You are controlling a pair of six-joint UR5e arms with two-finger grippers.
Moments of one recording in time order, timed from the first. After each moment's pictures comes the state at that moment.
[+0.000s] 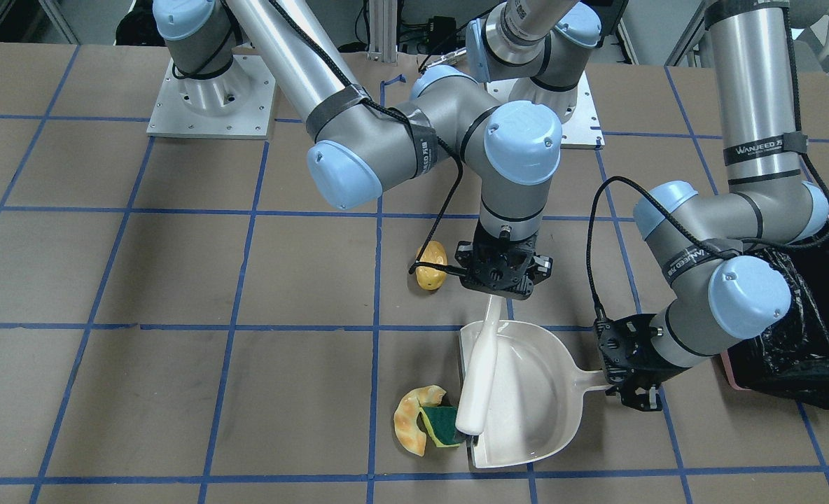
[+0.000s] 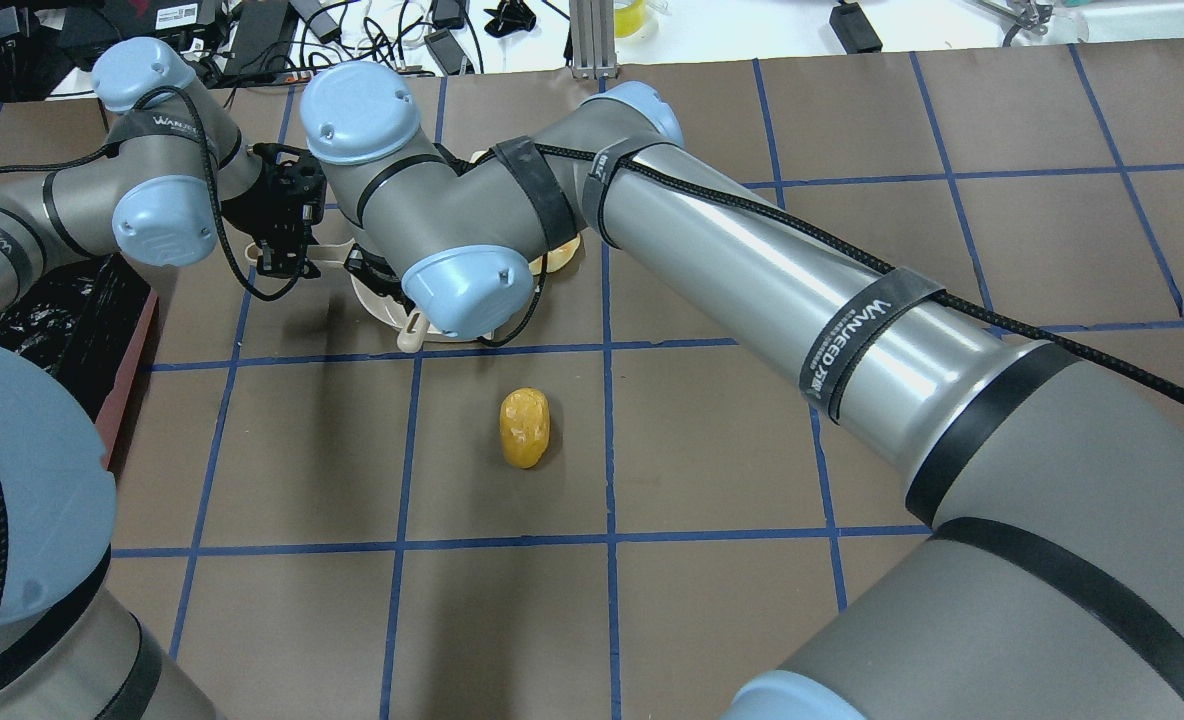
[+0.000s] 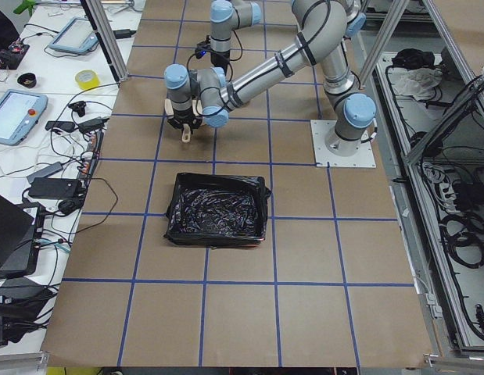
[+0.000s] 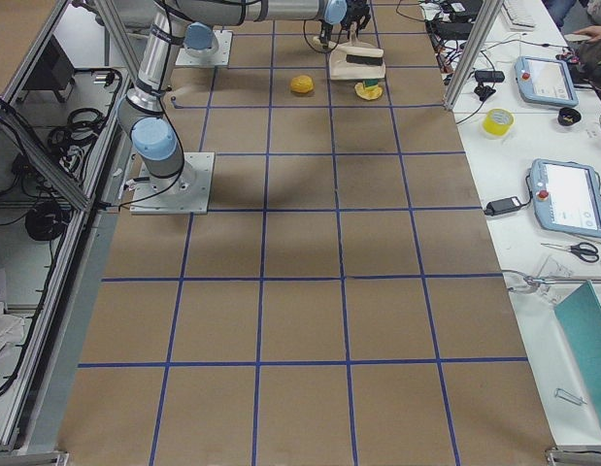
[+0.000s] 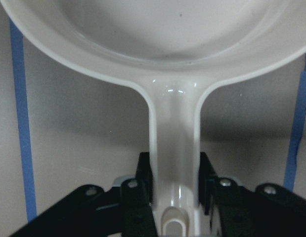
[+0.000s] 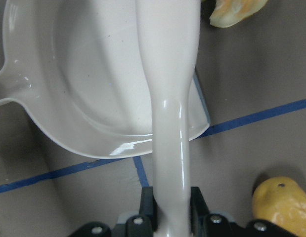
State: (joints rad) left arm -1.35 -2.09 -1.62 -0.99 1.50 1.75; right arm 2.17 -0.94 1.23 -1.98 -1.53 0.90
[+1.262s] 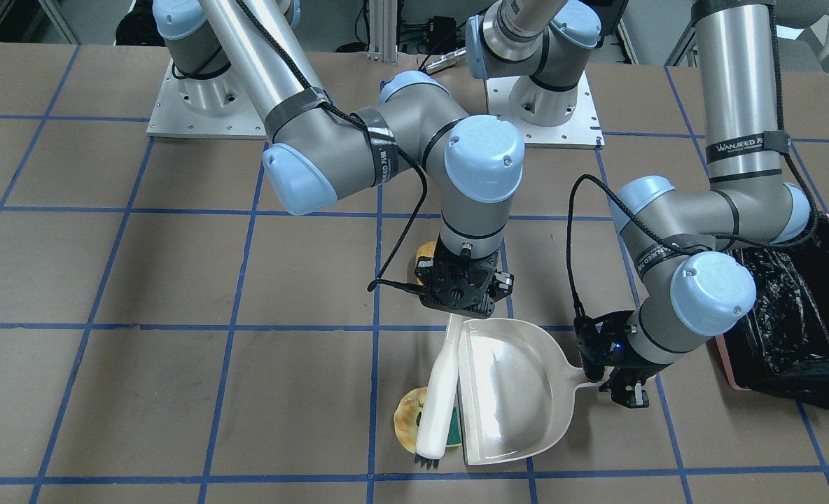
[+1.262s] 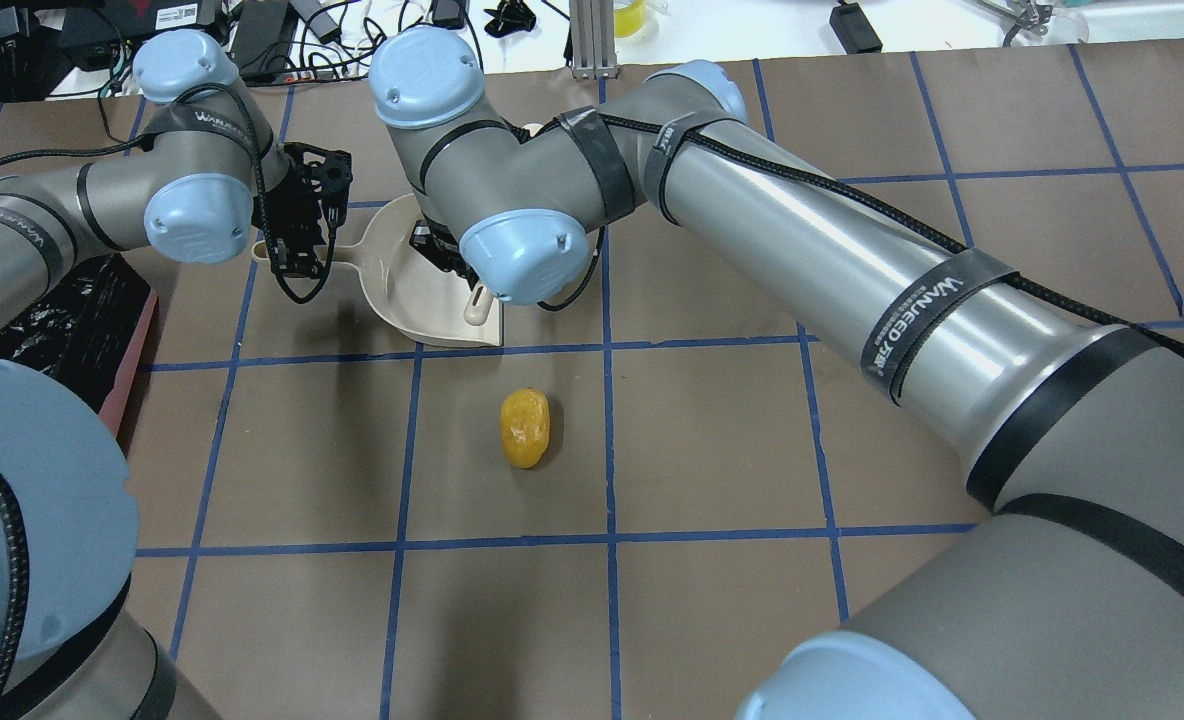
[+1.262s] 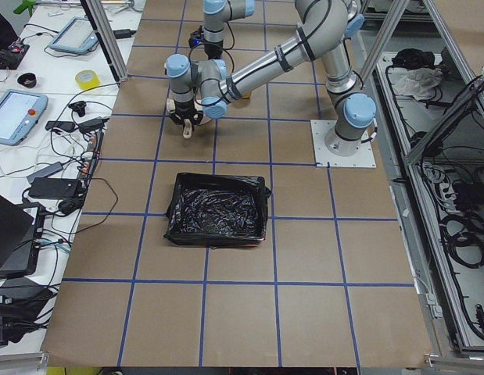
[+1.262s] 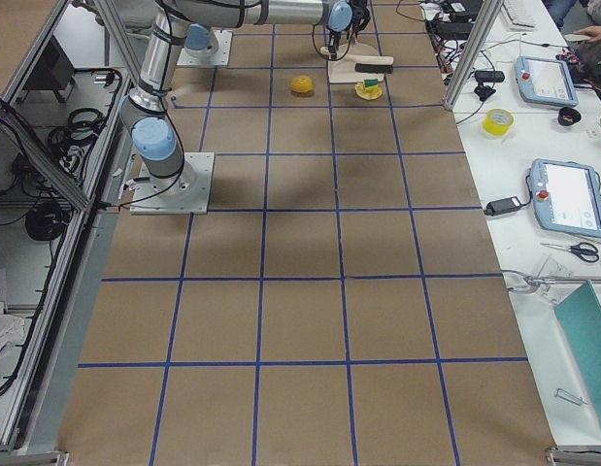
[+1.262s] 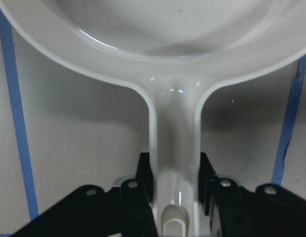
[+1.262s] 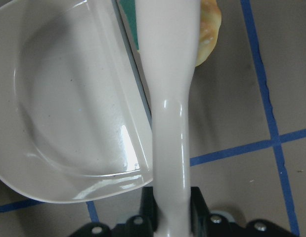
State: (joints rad) left arm -1.41 -2.08 -1.62 -0.99 1.60 1.70; right arm 2.09 -0.97 1.28 -1.98 -1.56 0.79
